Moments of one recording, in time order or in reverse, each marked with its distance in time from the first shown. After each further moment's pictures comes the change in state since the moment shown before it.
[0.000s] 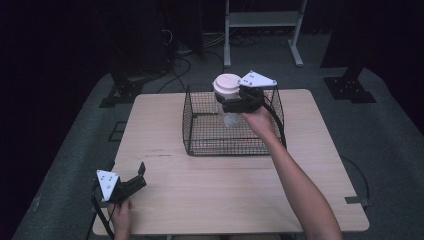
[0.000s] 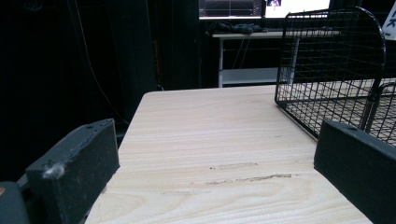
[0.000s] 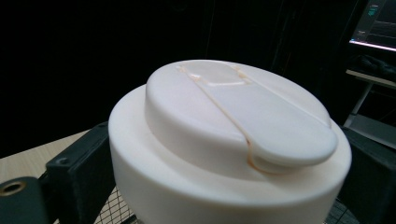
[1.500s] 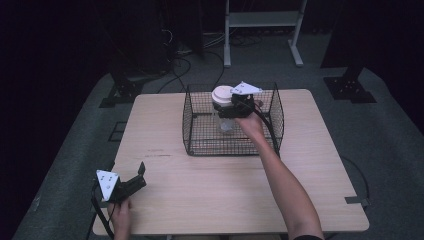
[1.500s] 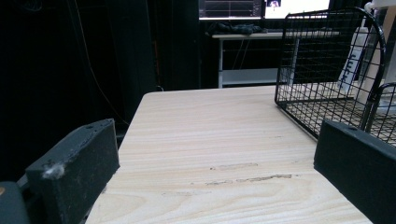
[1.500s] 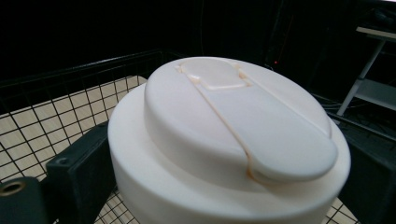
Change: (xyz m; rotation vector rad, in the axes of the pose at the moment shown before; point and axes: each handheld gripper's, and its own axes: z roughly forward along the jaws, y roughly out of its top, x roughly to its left) left arm 0.001 0.000 0.000 -0.004 -0.001 0.000; right arm -0.012 -0.060 0.055 0.104 -0.016 0.045
